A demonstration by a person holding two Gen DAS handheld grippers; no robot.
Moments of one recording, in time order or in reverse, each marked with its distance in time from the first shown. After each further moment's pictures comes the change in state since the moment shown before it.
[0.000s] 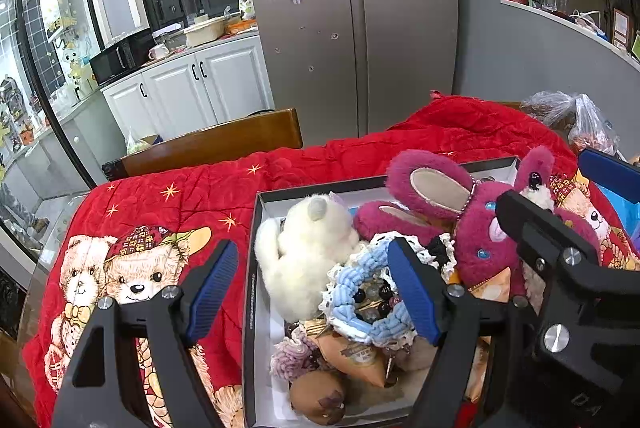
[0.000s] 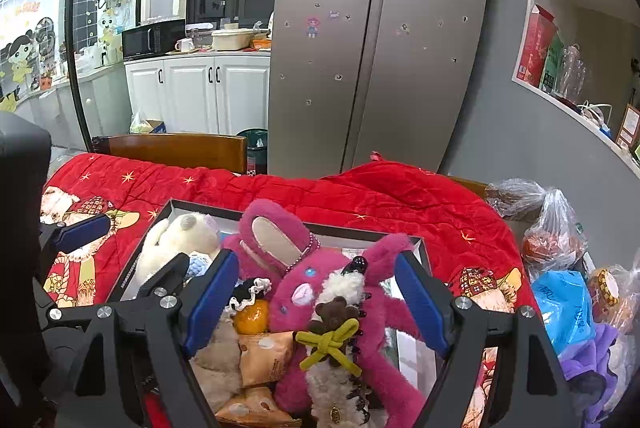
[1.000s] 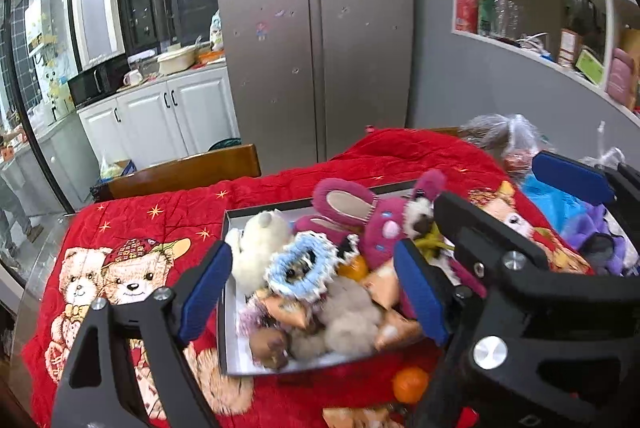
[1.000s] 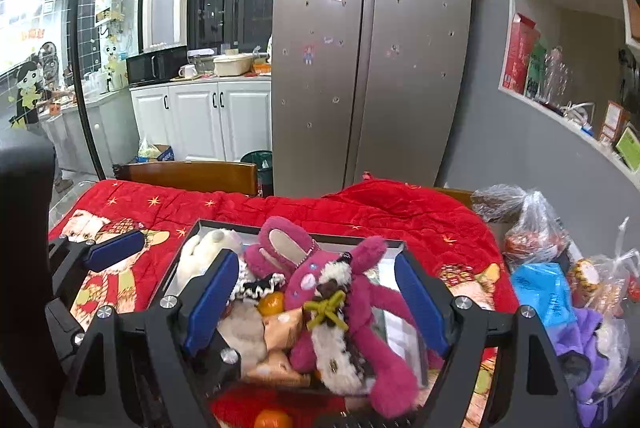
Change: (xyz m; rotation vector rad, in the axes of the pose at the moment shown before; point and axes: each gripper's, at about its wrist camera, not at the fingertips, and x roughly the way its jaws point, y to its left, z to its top) left arm -0.108 -0.025 -0.009 0.031 -0.112 -0.130; right arm -0.084 -0.008 0.001 0.045 -0.070 0.014
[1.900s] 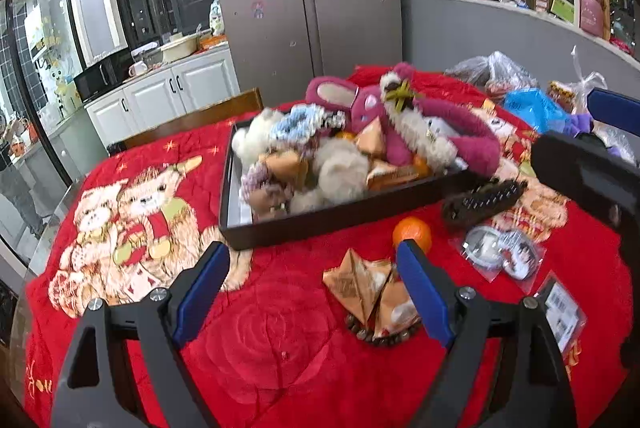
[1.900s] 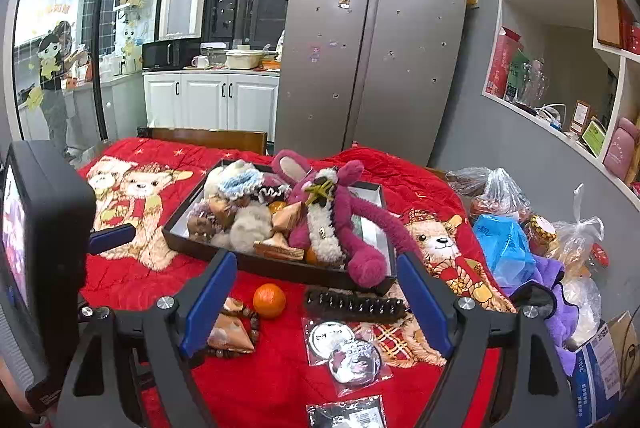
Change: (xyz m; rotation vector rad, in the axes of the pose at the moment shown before) left arm -0.043 -0.015 -0.127 0.056 0.066 0.038; right arm -0.104 0.002 -0.098 -0.077 -0.021 -0.012
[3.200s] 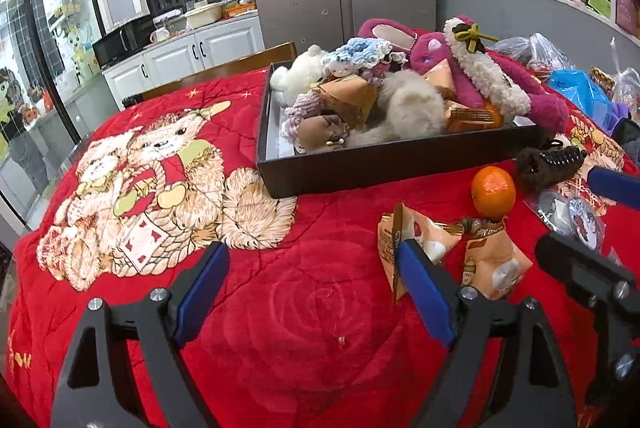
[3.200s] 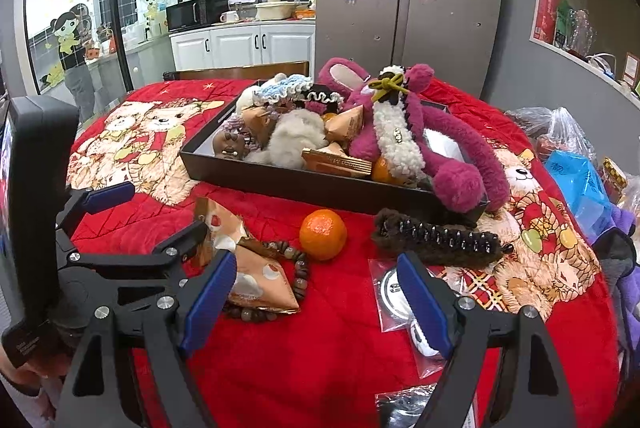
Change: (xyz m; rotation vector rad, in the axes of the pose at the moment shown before) left arm 0.049 0.039 -0.037 -0.078 0.075 0.054; right arm 0.072 0.030 -0.060 0.012 0.174 0.154
